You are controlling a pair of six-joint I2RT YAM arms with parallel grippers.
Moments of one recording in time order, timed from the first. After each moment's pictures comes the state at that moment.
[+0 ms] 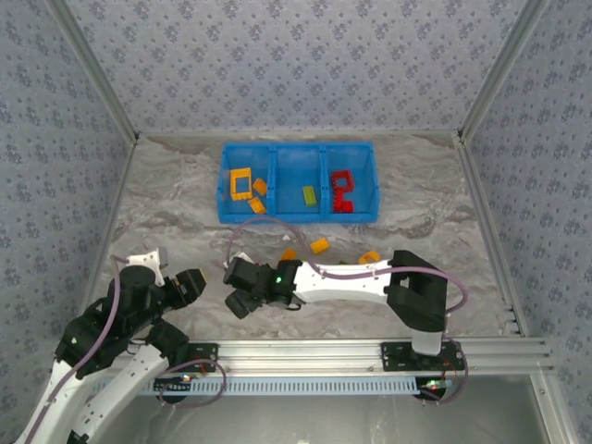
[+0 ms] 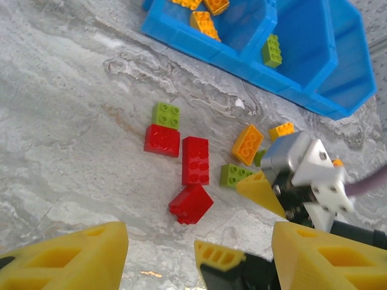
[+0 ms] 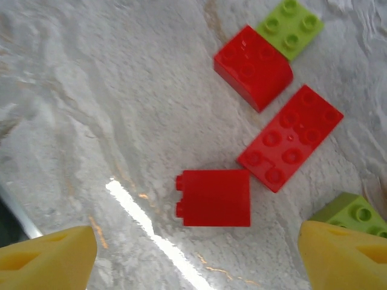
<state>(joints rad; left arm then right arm) -0.60 0.30 0.79 -1.16 -0.09 -0.83 1.30 1.85 1.34 -0.53 0.17 0.46</state>
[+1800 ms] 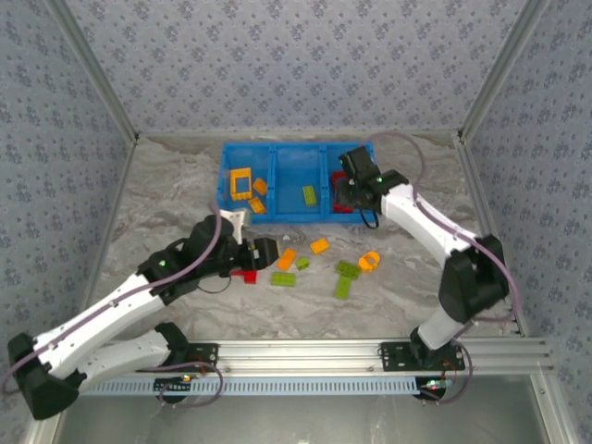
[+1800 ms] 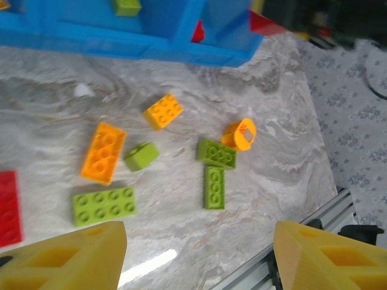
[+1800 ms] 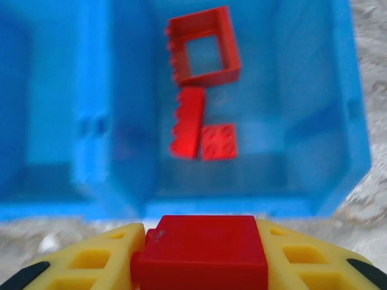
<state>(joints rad) -0.88 0.92 0.85 -0.52 0.05 -0.82 0.47 1.65 1.37 -0.72 0.20 0.48</state>
